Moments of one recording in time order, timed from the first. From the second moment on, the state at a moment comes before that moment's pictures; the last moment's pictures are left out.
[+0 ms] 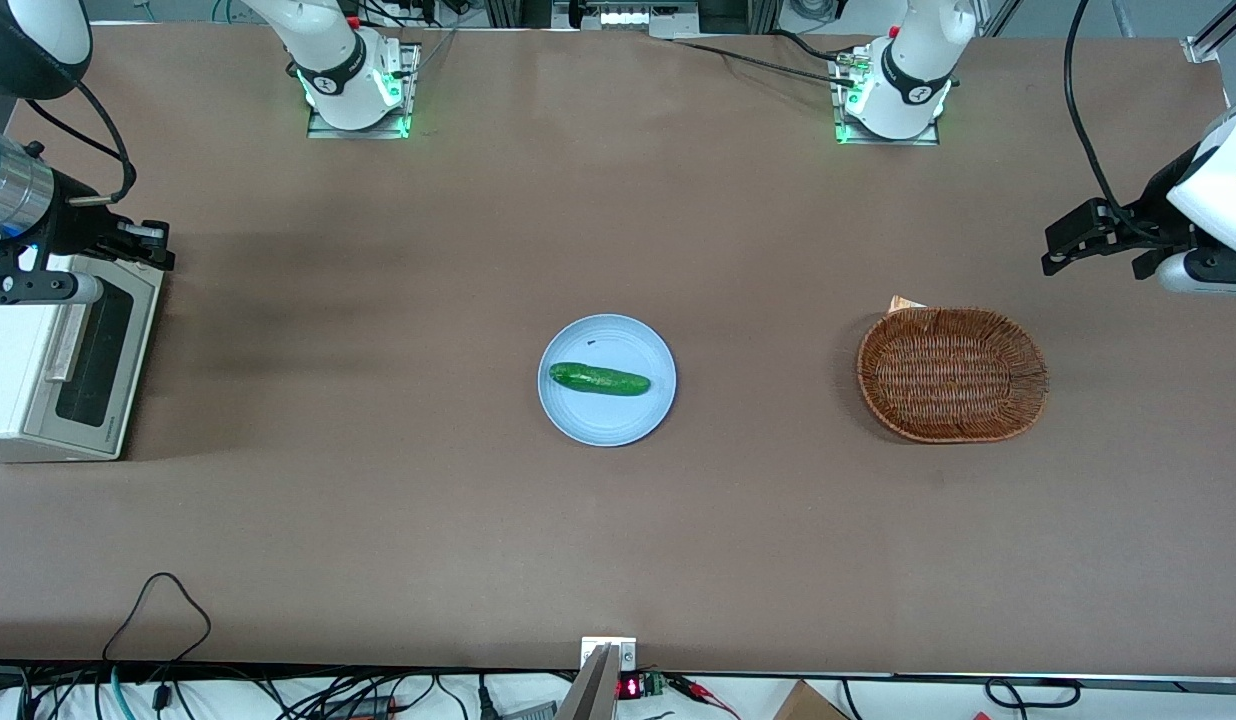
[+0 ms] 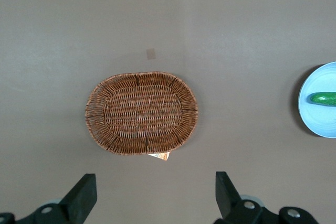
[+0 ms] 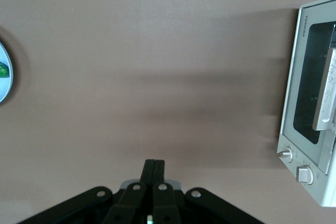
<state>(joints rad) 0.00 0.05 0.00 -1.69 0.02 1.60 -0.01</state>
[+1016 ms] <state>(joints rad) 0.05 0.12 0.01 -1.70 -0.41 1.47 0.08</state>
